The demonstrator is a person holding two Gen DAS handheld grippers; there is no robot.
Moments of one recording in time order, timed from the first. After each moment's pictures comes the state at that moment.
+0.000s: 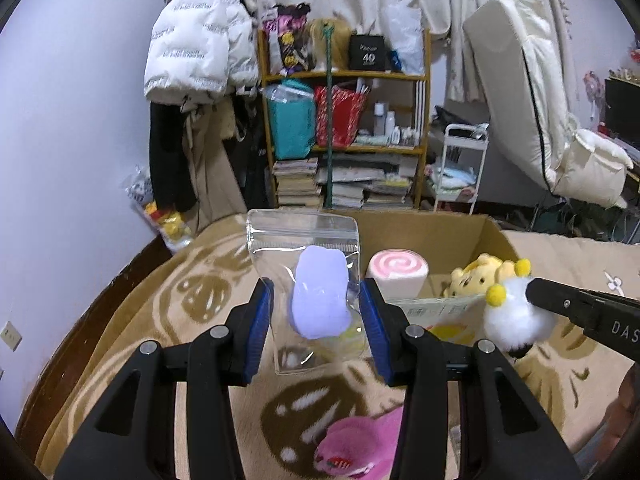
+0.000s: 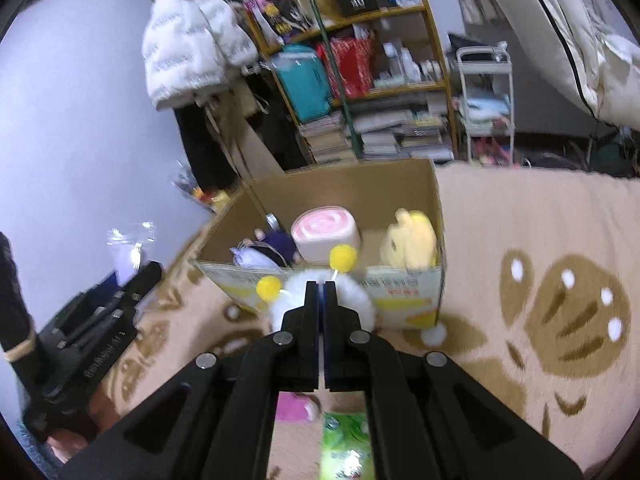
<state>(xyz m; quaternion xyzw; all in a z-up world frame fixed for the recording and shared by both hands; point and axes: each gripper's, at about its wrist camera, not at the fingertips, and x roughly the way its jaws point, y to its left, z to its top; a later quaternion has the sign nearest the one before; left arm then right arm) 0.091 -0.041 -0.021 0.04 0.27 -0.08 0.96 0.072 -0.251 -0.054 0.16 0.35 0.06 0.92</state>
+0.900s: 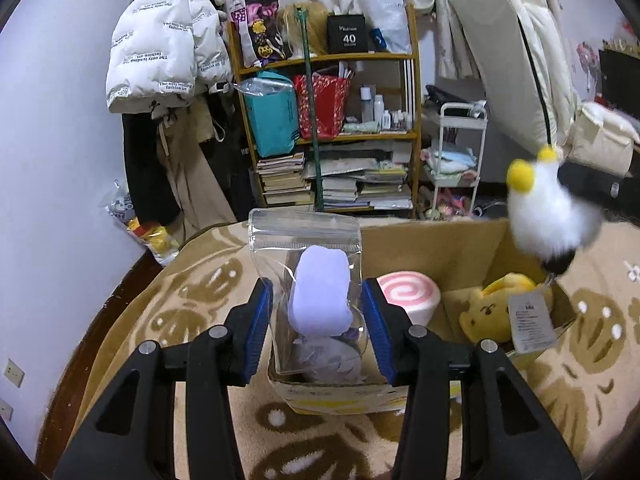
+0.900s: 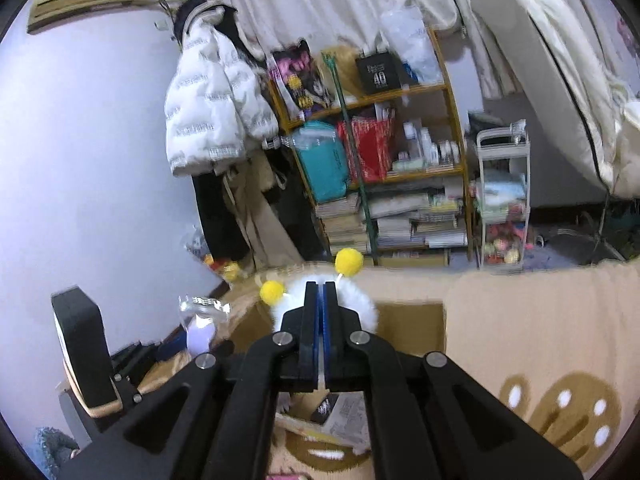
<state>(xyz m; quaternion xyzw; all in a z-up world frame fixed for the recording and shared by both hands) 0.174 -0.081 -0.044 0.09 0.29 -0.09 0.95 0.129 -0.264 -0.012 0.14 0.24 0.07 0.96</state>
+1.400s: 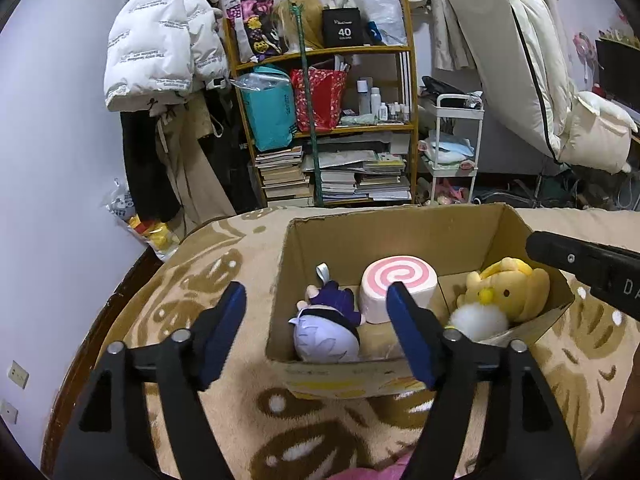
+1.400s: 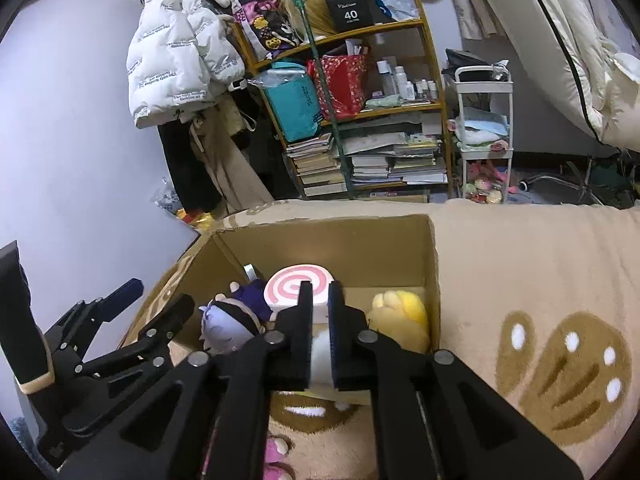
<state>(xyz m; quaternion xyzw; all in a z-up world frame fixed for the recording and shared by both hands) 0.158 -0.079 -0.045 0.10 0.30 -0.09 0.95 0.135 -0.272 -0.061 0.15 0.33 0.03 0.93</state>
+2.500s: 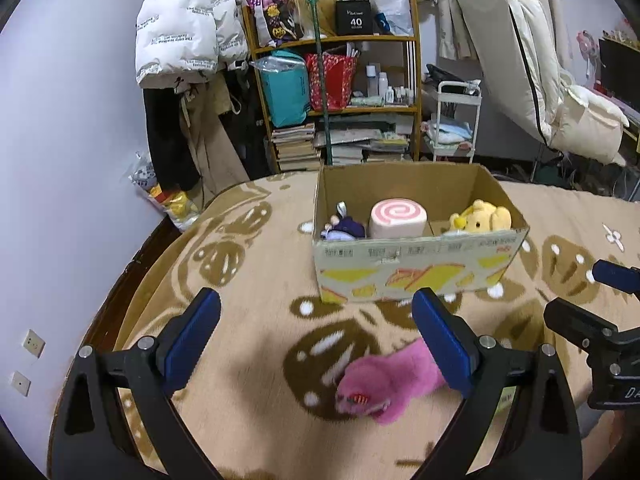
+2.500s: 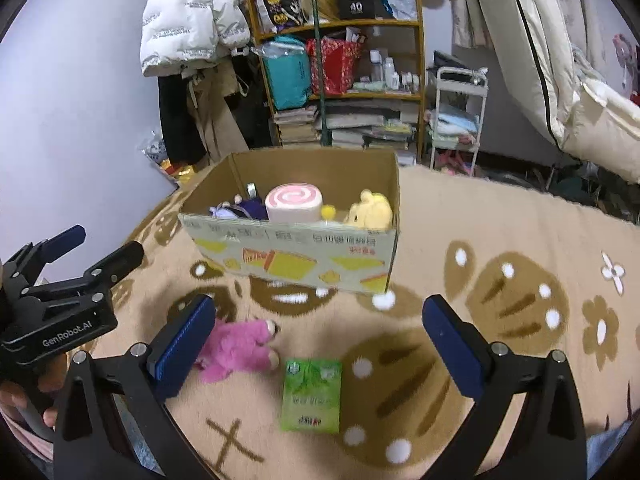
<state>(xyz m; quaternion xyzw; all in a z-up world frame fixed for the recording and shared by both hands) 0.058 -0.028 -0.022 0.09 0.34 -0.08 0.93 0.023 -0.235 -0.052 0.07 0.38 -0.01 0.92</state>
